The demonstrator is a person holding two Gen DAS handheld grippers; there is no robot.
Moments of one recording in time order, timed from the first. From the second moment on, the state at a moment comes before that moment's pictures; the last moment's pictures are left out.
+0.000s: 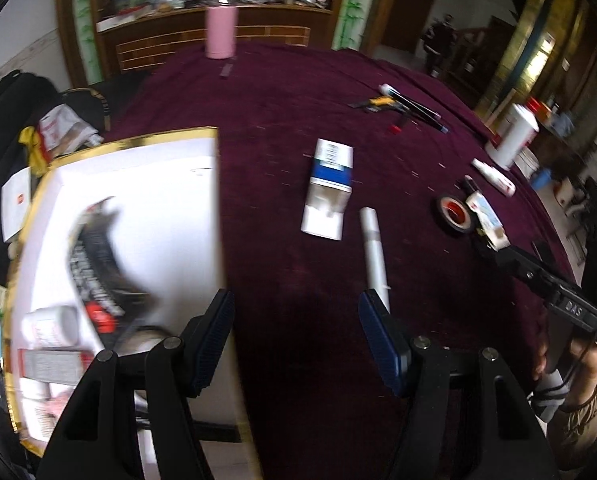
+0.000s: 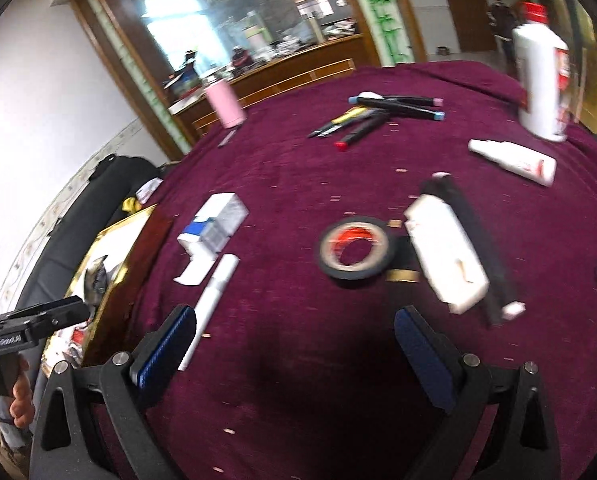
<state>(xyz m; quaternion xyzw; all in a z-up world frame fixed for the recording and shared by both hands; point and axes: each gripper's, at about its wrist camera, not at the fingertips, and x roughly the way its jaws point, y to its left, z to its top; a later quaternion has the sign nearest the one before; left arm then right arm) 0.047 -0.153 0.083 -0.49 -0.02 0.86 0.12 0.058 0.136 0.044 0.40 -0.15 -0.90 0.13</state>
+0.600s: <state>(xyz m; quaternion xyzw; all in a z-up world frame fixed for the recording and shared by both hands) 0.017 -0.076 0.033 -0.54 -0.01 0.83 0.16 0.064 0.176 0.035 0.39 -0.18 -0.90 0.11</state>
